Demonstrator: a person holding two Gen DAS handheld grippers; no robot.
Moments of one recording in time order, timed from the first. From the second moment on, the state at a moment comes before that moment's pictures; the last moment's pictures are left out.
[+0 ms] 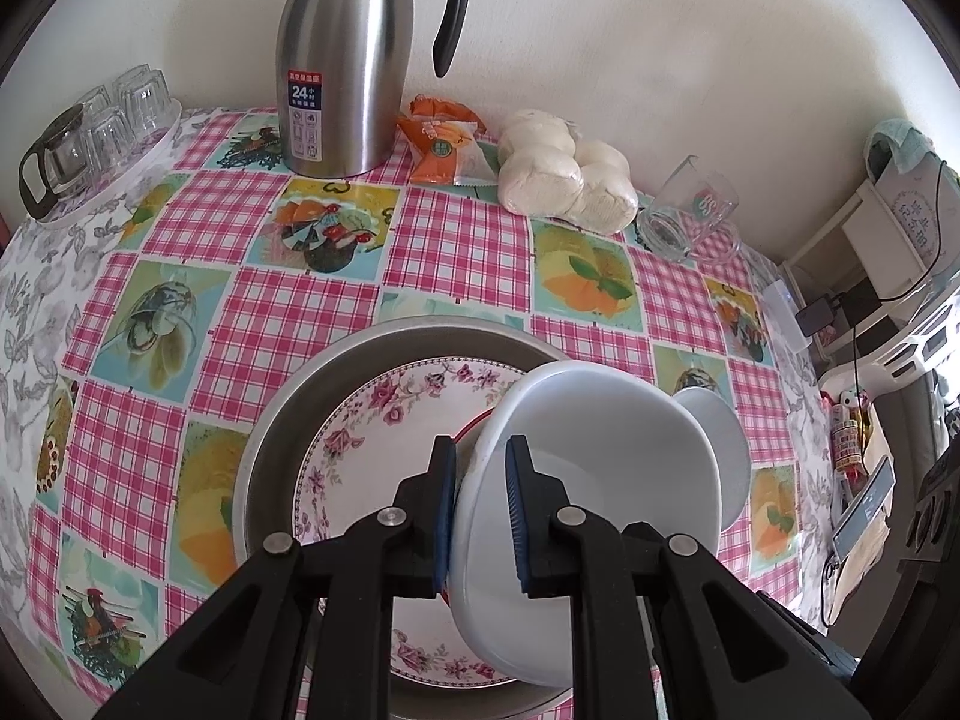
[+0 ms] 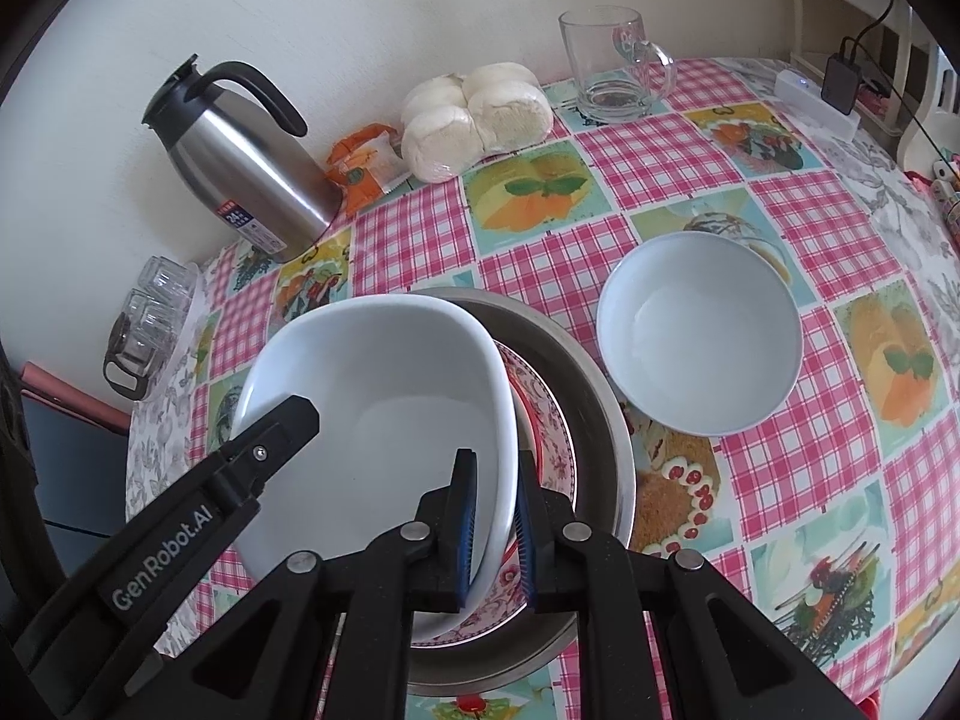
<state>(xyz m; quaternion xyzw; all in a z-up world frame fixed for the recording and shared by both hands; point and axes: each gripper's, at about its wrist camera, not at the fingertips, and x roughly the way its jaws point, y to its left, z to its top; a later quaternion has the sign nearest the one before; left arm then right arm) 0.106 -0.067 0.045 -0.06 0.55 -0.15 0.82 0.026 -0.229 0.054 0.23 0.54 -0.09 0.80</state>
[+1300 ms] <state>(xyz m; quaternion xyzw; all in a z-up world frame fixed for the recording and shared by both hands) 0.113 -0.049 0.040 -0.08 0.56 -0.12 0.82 0.036 -0.197 0.052 0.18 0.54 -0.09 0.82</state>
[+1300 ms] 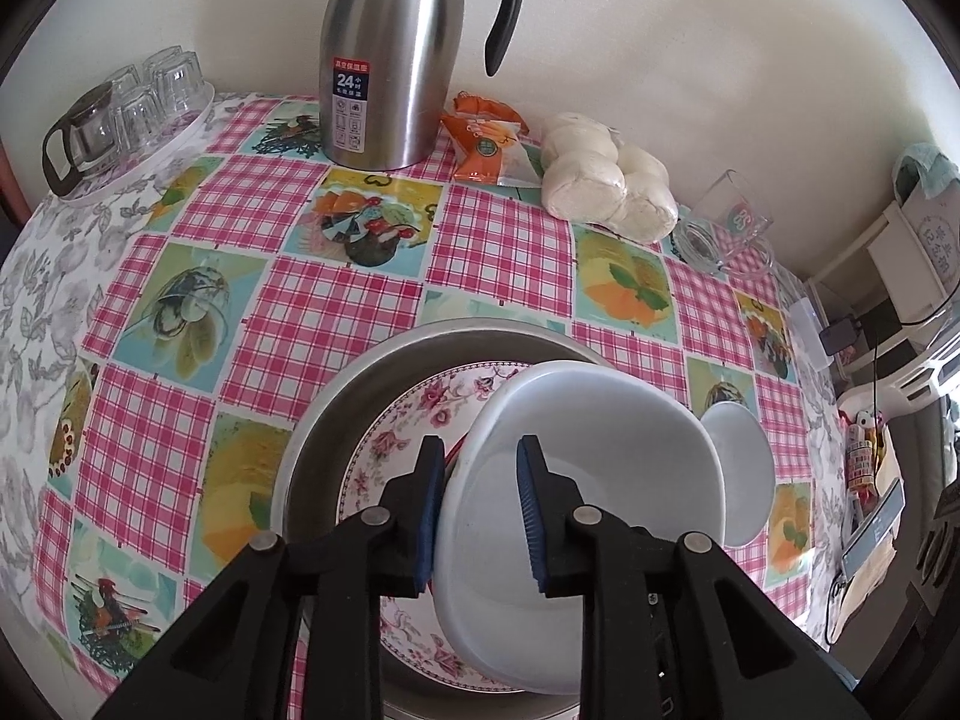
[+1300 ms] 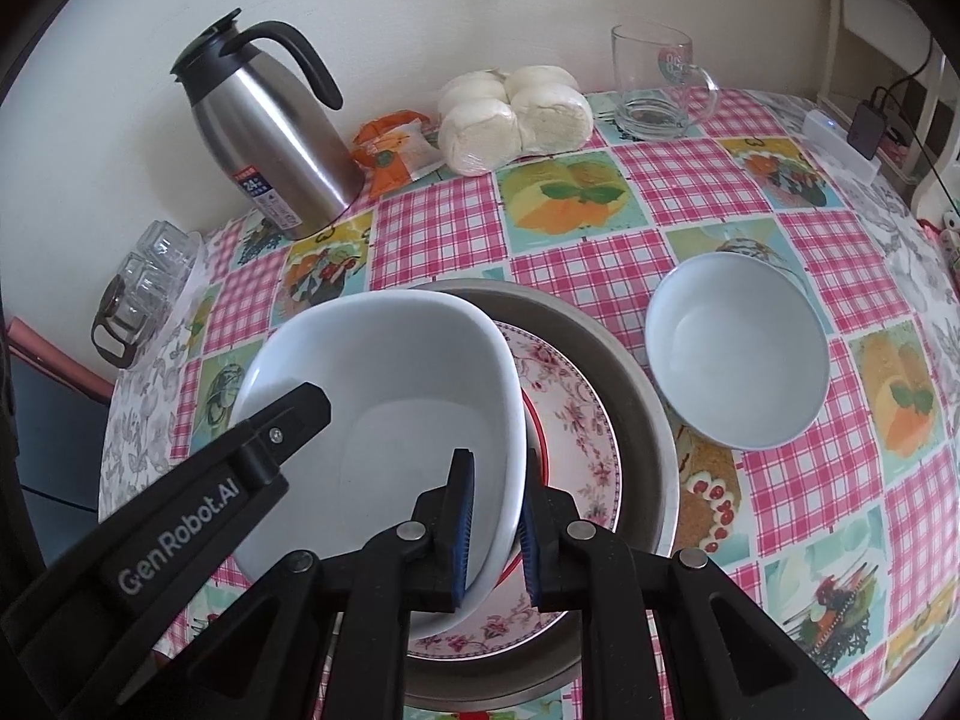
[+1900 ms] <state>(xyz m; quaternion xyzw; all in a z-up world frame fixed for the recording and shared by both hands) 0.108 -0.039 0.065 -0.08 0.53 -0.11 0.84 0.033 -0.202 0.061 0.18 0.54 -0.09 0.82</state>
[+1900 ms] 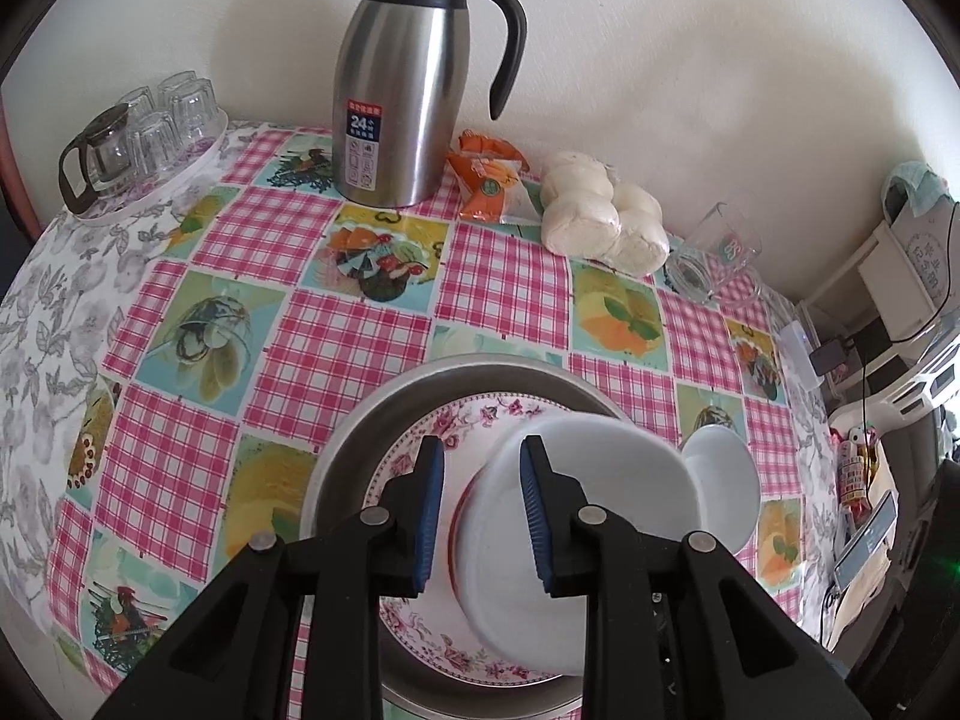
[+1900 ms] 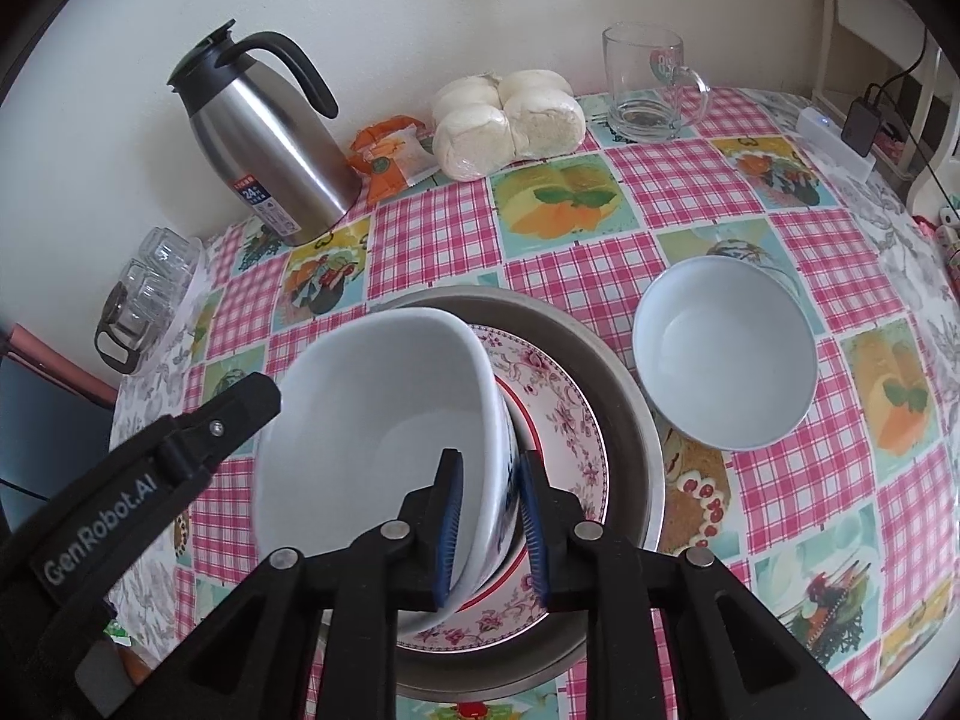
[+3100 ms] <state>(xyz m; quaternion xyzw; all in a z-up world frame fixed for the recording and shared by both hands) 0.110 -0.022 0.068 -0.05 0.51 -0.04 0.86 0.029 -0.210 0.080 0.15 0.51 -0.11 0.84</state>
